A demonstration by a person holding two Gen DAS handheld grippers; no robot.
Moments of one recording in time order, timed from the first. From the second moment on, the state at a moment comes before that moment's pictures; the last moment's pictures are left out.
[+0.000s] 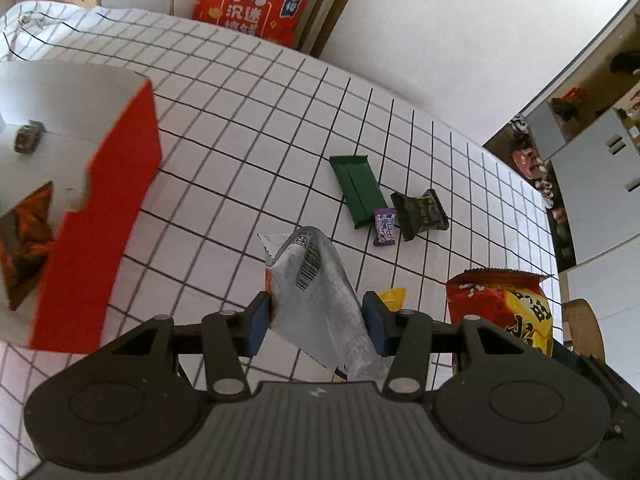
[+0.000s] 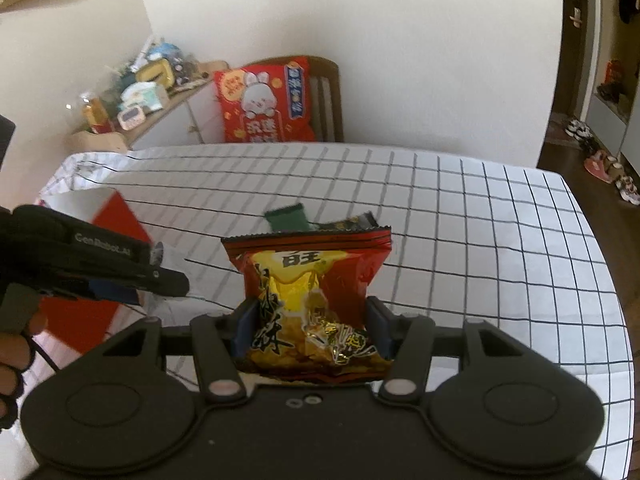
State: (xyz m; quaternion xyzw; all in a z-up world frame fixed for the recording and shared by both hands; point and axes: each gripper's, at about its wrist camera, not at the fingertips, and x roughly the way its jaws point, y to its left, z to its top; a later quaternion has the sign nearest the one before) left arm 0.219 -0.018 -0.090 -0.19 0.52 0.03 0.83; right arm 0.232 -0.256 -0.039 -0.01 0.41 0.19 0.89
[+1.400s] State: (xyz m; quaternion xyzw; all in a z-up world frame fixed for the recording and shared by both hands) left arm 0.101 0.219 -0.008 -0.16 0.44 0.09 0.88; right arm 0.154 -0.012 0.011 -0.07 0.37 0.31 0.87
